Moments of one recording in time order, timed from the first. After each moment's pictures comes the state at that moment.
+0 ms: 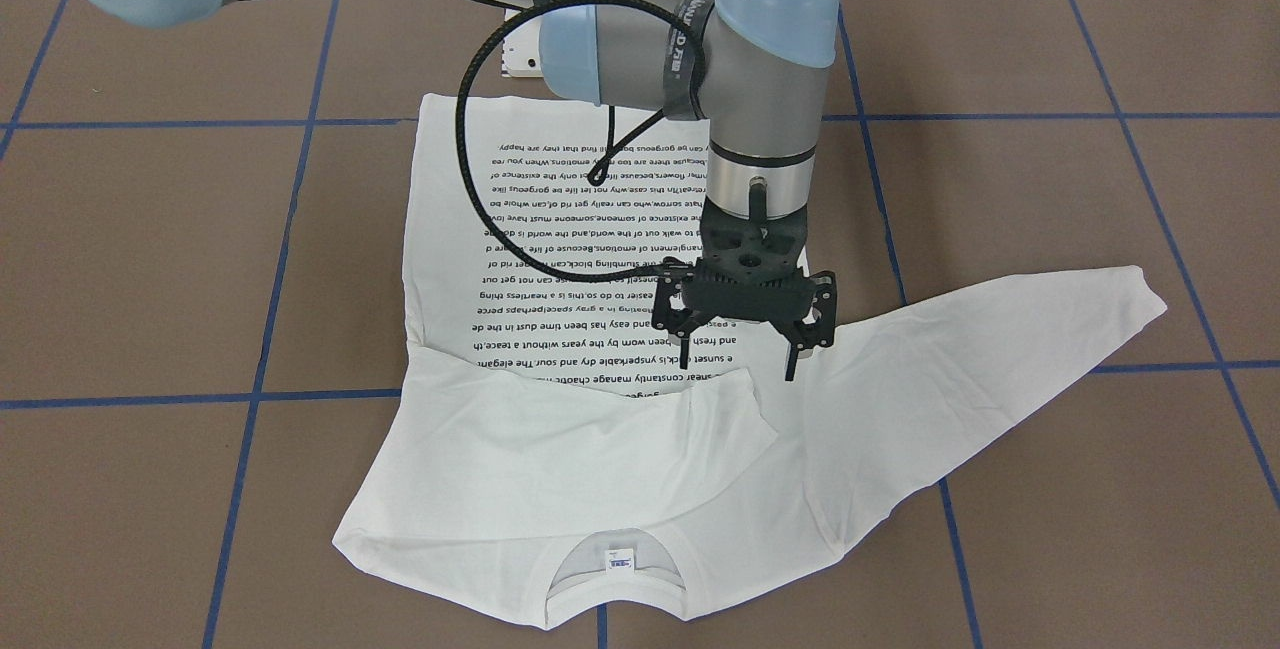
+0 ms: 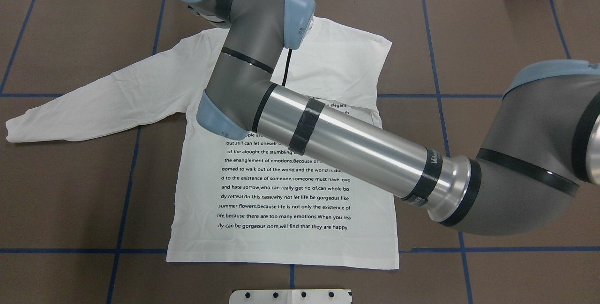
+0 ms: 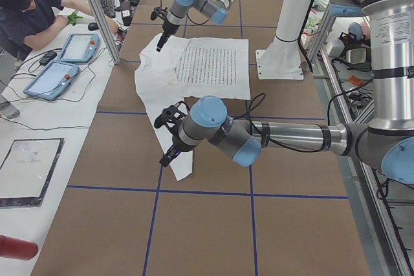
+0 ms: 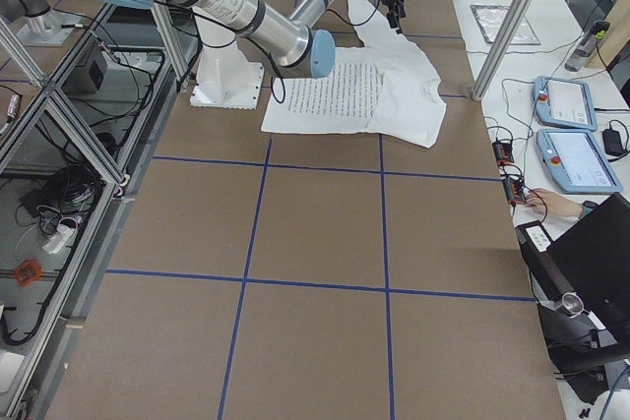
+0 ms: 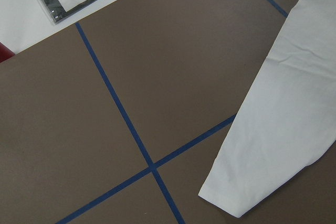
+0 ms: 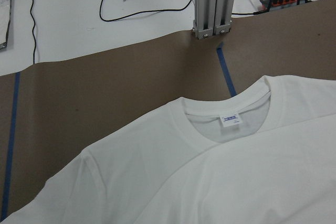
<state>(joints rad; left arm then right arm) -1.58 -1.40 -1.79 -2.18 -2.37 0.11 0.66 -0.28 1.05 -1.48 1.60 1.35</state>
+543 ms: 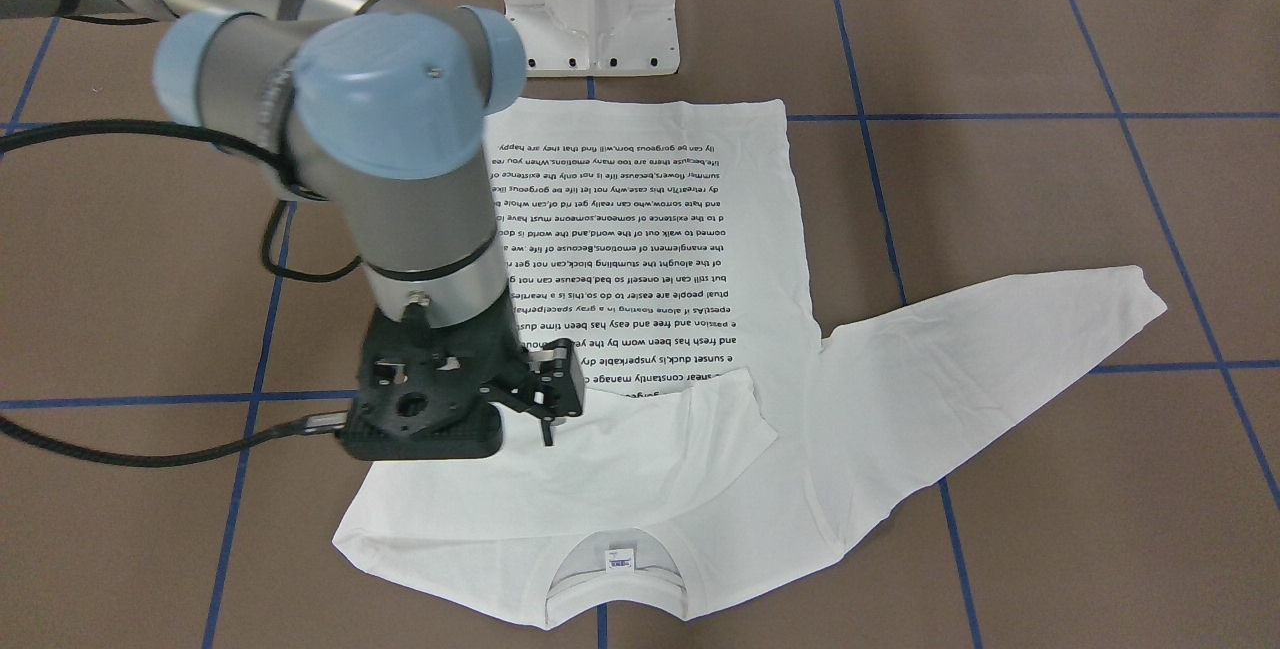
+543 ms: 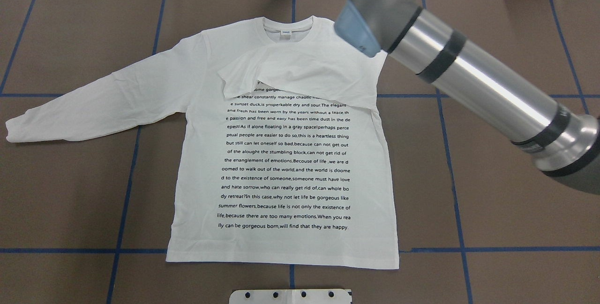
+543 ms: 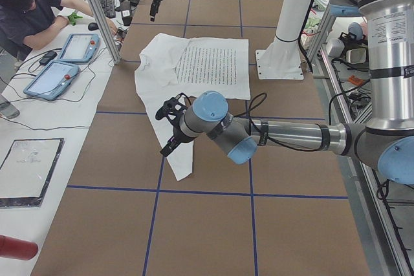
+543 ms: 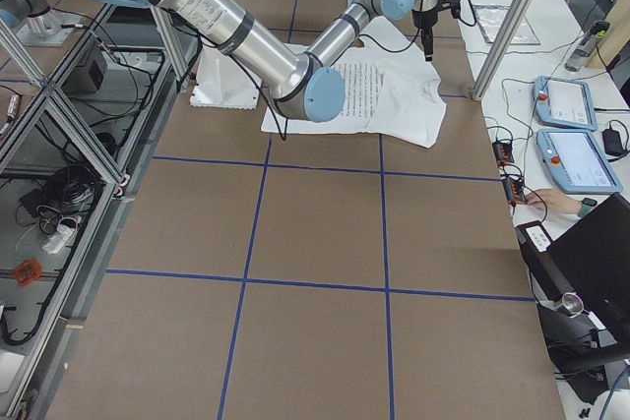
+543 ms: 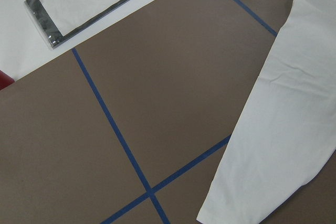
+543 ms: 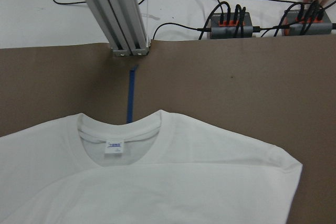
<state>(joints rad) -1.50 -1.40 -1.78 -2.32 -2.36 -0.11 0.95 -0.61 1.37 -1.54 1.99 0.92</state>
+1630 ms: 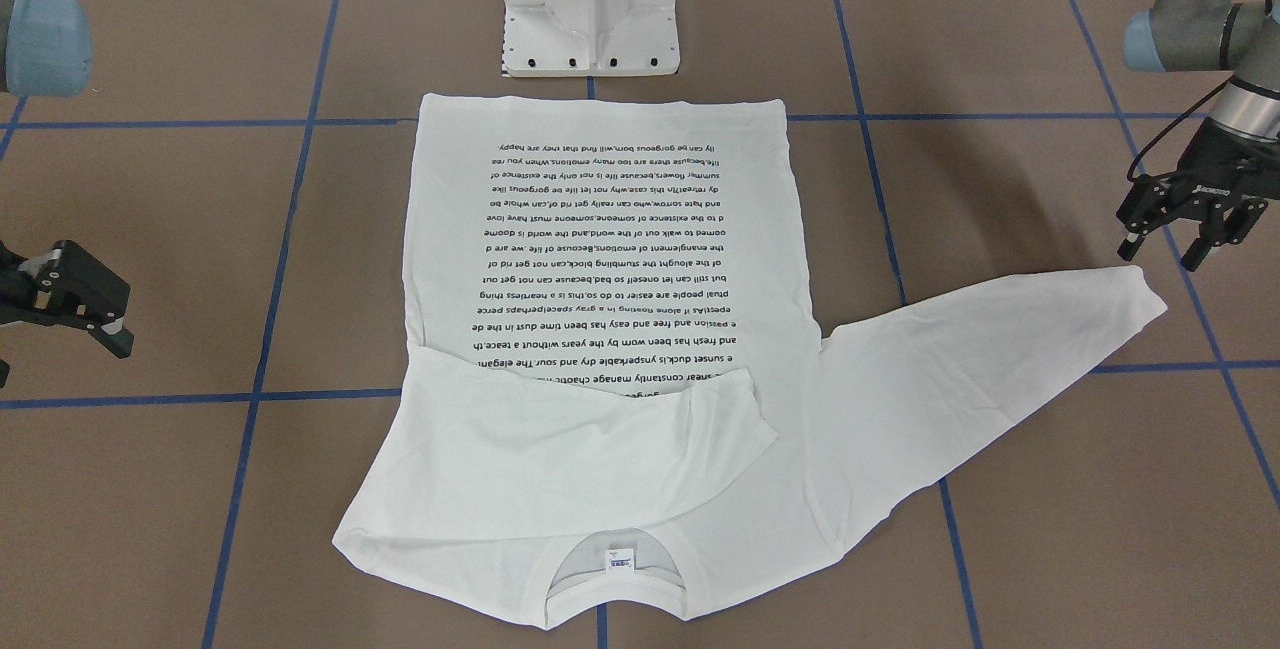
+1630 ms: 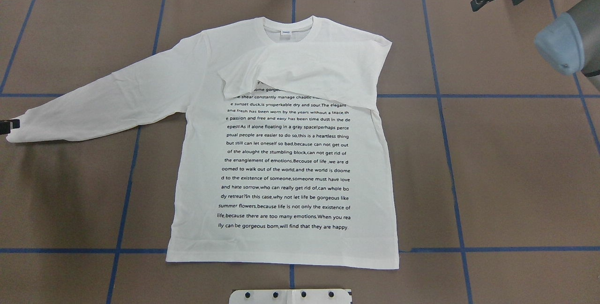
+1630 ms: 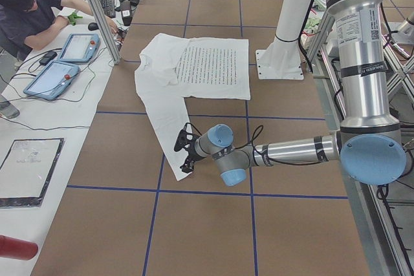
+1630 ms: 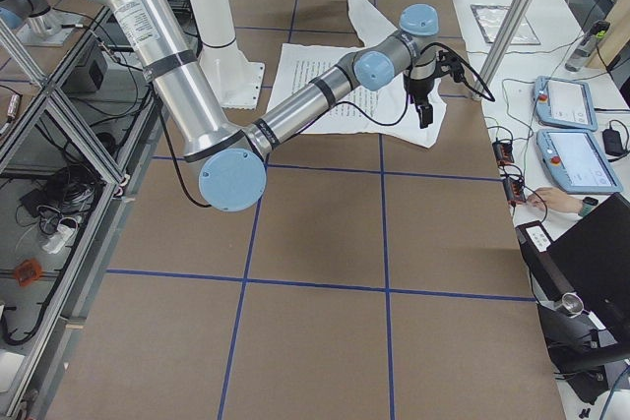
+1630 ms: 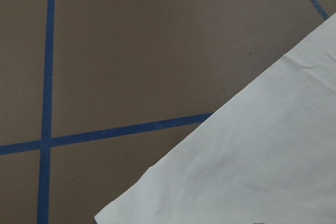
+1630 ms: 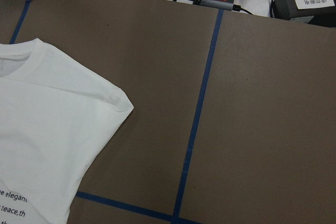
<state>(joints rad) -1.01 -1.40 -1.43 -2.87 -1.89 -0.81 1.20 -1.10 1.74 -1.54 2.21 0.50</state>
